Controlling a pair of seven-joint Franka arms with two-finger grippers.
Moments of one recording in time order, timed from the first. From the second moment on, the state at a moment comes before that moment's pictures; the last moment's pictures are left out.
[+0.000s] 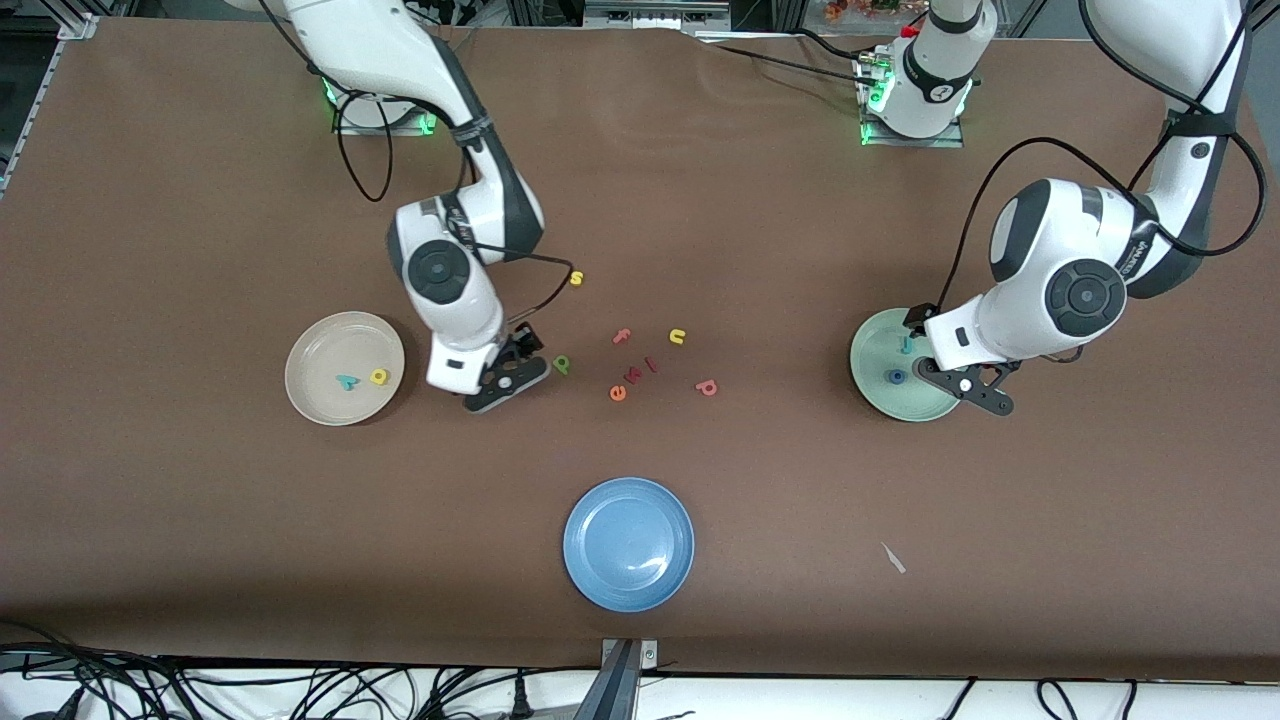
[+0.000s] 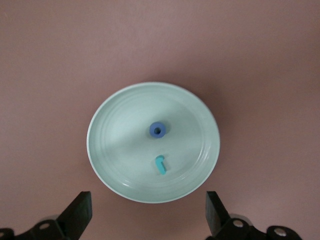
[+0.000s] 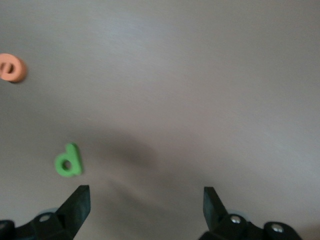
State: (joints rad) left arm 0.01 0.32 -0.21 -1.85 0.10 1.96 0.23; right arm 0.85 0.63 -0.35 -1.80 0.21 2.44 -0.18
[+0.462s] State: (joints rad) left arm -0.16 0.36 -0.22 -1.79 0.02 1.98 -0.13; right arm 0.88 0.70 -0.31 -1.72 0.21 2.46 -0.11
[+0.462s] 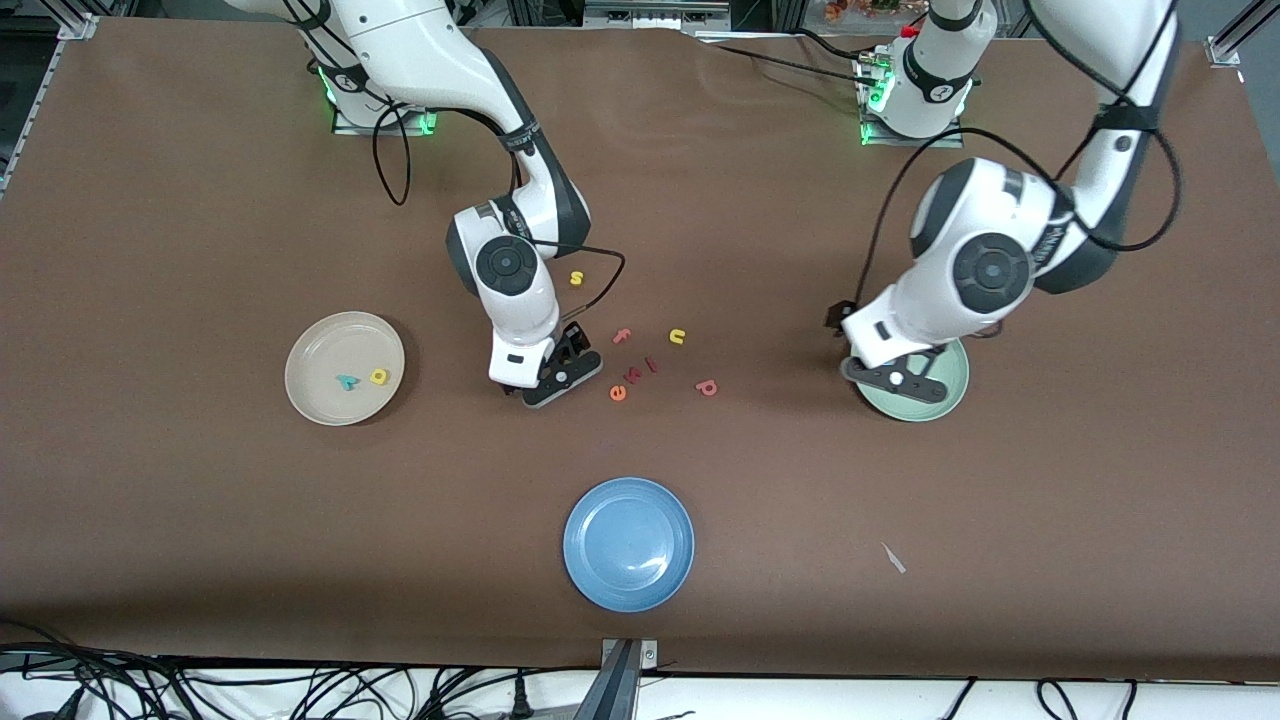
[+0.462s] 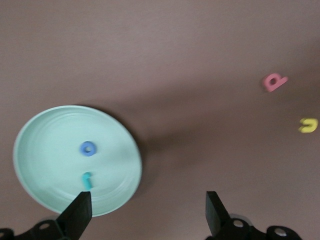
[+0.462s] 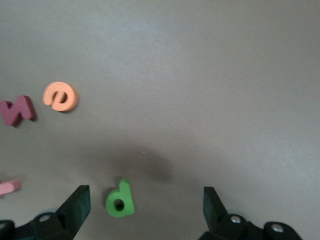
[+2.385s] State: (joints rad) left arm -0.41 0.75 -0.22 -1.65 0.27 2.43 -0.46; right arm 0.88 0.71 -0.28 -1.75 0.23 2.47 -0.07
